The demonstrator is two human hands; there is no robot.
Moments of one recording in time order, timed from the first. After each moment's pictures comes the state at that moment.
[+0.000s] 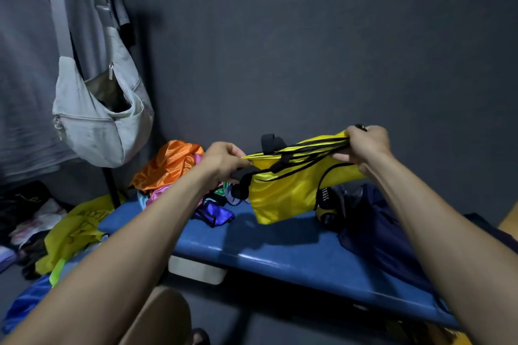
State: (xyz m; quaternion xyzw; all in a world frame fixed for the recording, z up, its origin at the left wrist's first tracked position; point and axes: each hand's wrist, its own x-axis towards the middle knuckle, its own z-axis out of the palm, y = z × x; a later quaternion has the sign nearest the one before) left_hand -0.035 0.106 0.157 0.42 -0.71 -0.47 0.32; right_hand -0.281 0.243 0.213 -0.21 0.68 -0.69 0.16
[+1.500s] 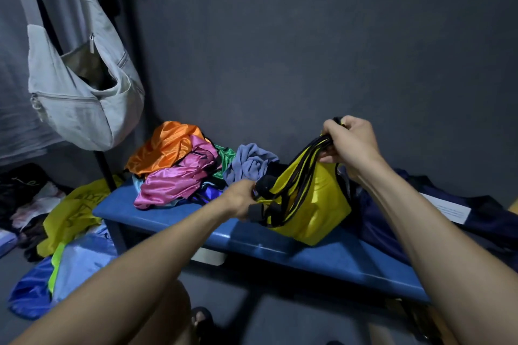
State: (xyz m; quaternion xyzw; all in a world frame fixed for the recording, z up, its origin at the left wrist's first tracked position) left_hand -0.061 0.120 0.053 0.36 -0.84 -0.40 0.10; right_hand -0.236 0.246 0.180 -0.32 0.68 -0.64 0.17
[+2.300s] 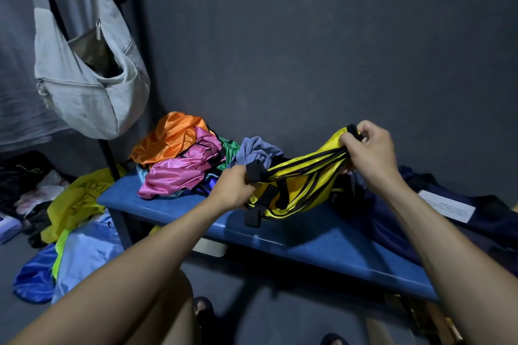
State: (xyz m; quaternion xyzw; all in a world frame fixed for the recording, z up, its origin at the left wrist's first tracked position) left_hand -0.043 0.120 0.051 0.38 -0.83 -0.31 0.25; right_hand -0.259 0.262 0.147 -0.40 0.71 -0.58 0.04
